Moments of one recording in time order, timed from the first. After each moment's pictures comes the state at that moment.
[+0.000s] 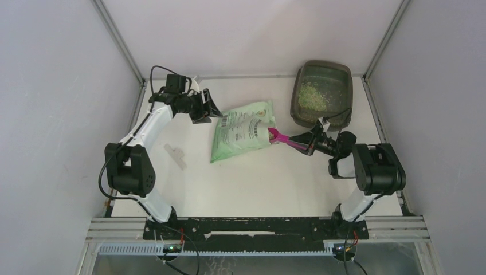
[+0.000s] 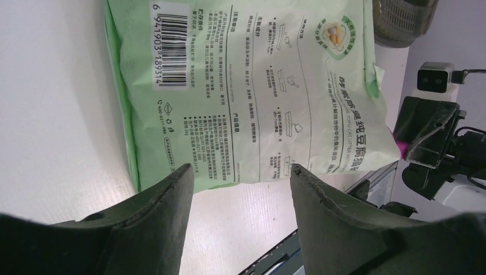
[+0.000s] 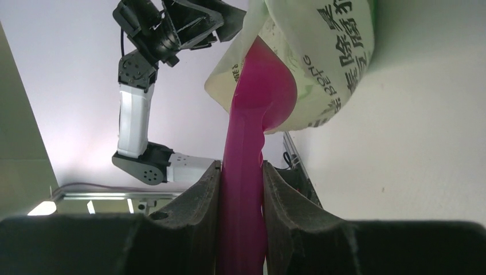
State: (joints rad) left arm -0.16 1.68 1.43 -0.65 0.54 -0.41; right arm -0.04 1.66 0.35 1.31 -1.12 1.57
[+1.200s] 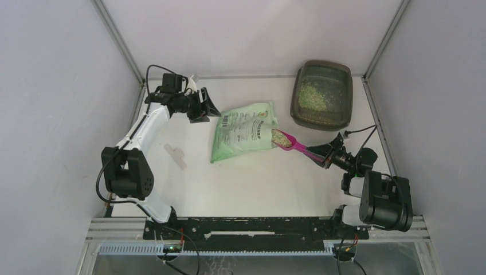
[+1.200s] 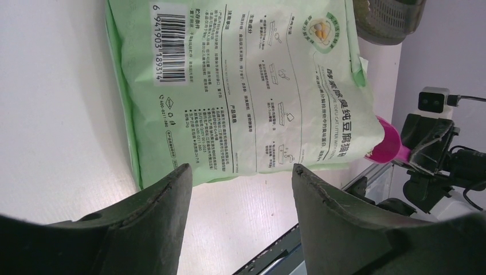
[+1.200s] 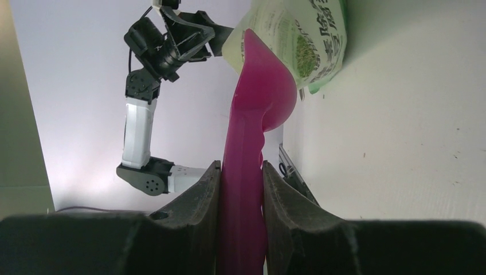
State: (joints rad) left arm -0.14 1.65 1.43 -0.68 0.56 -0.39; right arm -0.28 1.36 0.15 1.20 -1.21 1.55
